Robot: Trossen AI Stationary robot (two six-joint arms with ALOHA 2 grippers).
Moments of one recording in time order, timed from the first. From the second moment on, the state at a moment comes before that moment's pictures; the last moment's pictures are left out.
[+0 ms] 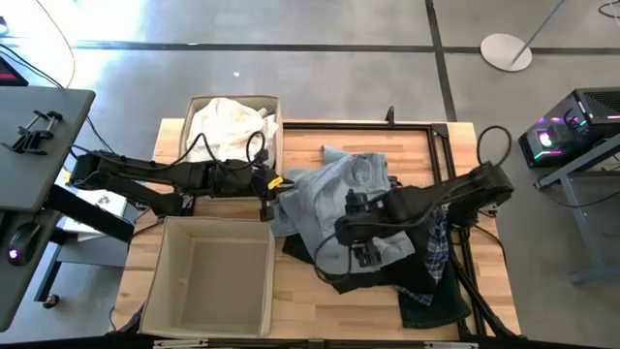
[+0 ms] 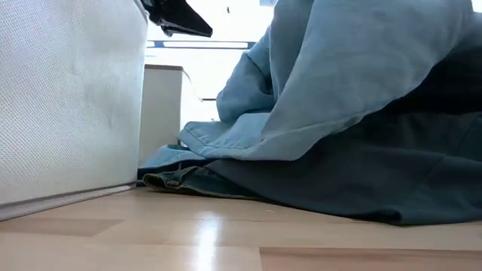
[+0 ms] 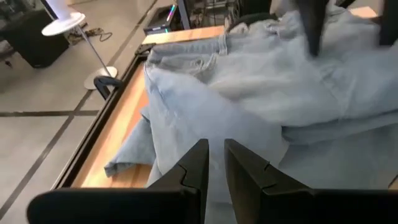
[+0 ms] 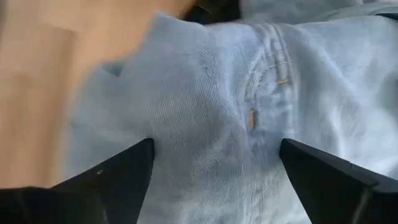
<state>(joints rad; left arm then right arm) -0.05 1.19 0.91 -0.17 -0.27 0.11 0.31 1.74 1.71 -1.24 0.15 0.08</state>
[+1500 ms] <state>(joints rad) -0.11 1.02 0.92 -0.02 -0.35 0.17 -0.25 1.51 1.32 -0.47 0.15 -0.10</state>
